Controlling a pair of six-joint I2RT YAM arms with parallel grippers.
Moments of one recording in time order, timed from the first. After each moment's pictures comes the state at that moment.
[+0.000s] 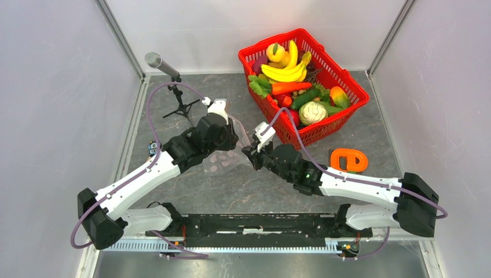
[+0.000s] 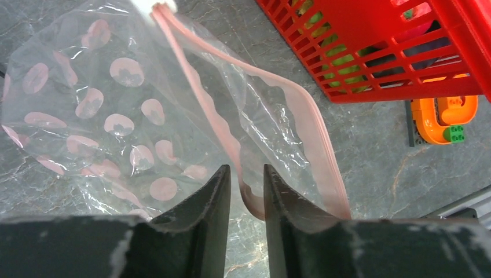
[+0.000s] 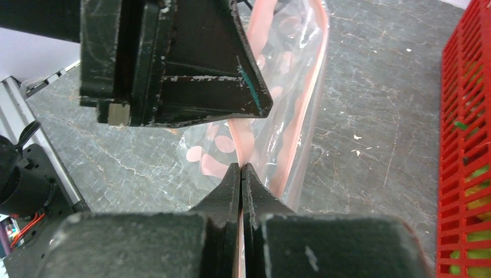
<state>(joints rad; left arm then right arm) -0.80 1.15 1.05 -0.52 -0.28 -0.57 1.11 1.23 0.72 0.32 0.28 0.16</state>
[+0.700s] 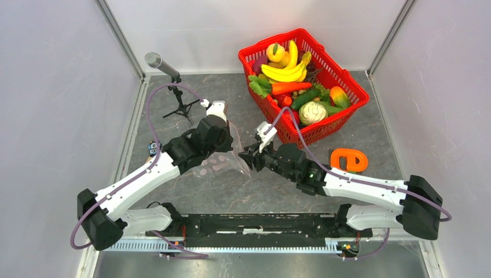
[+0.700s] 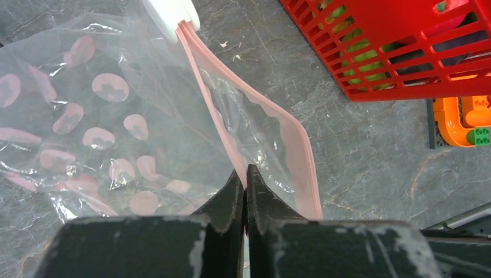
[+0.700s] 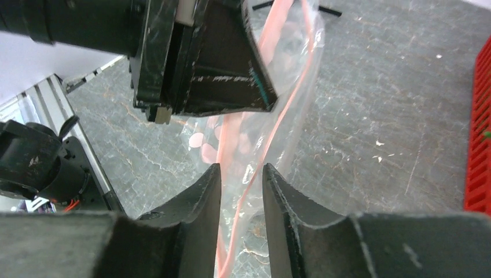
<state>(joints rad) -0.80 1.14 1.03 -0.53 -0.32 -0.57 1.10 1.21 0.72 0.31 0.18 0.18</state>
